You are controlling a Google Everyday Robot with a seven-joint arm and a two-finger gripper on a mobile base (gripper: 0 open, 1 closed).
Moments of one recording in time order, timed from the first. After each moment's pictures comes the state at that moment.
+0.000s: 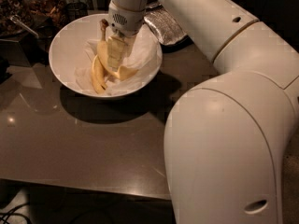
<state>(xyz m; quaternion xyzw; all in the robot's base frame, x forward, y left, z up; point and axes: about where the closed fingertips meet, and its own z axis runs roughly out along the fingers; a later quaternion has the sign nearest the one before) 0.640 0.072 0.901 -0.57 0.81 0.10 0.08</state>
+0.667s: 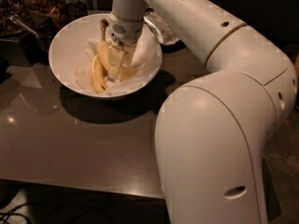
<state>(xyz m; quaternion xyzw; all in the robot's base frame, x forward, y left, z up) 0.644 0.073 0.870 -0.56 0.82 0.11 0.05</state>
